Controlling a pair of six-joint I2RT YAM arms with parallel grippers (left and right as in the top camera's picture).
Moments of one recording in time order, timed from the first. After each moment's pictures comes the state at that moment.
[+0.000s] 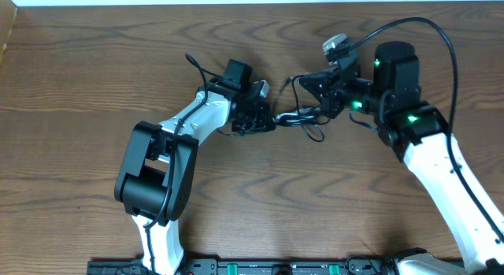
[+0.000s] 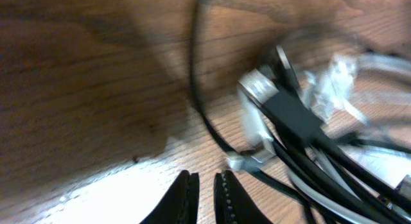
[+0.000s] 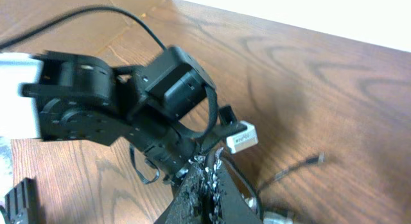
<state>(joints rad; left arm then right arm) -0.36 2.01 1.27 -0.54 0.57 -0.35 0.27 1.38 1.11 -0.24 -0.67 0.05</state>
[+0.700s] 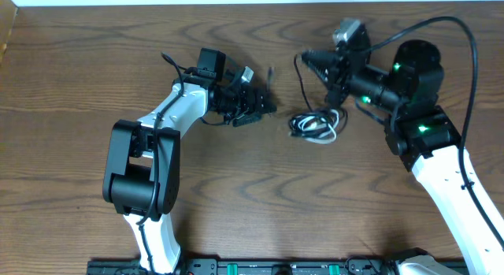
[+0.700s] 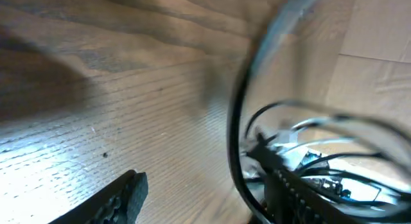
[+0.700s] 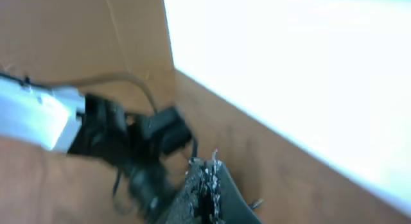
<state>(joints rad) -0.23 2.01 1.30 -0.53 0.87 -0.44 0.27 1.32 1.11 0.09 -0.68 -0.04</state>
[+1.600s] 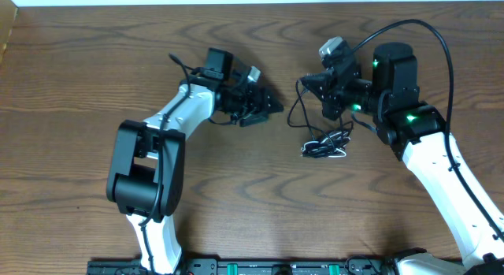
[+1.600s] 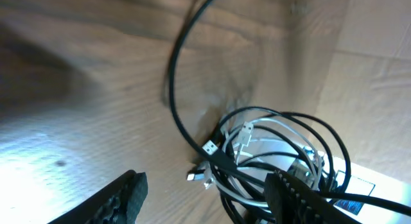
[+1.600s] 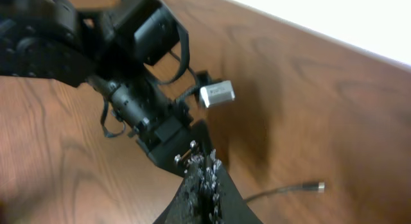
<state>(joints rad) -0.28 2.01 1.30 -0.48 0.87 -0.51 0.27 1.41 1.11 -0.29 -0.61 -0.11</state>
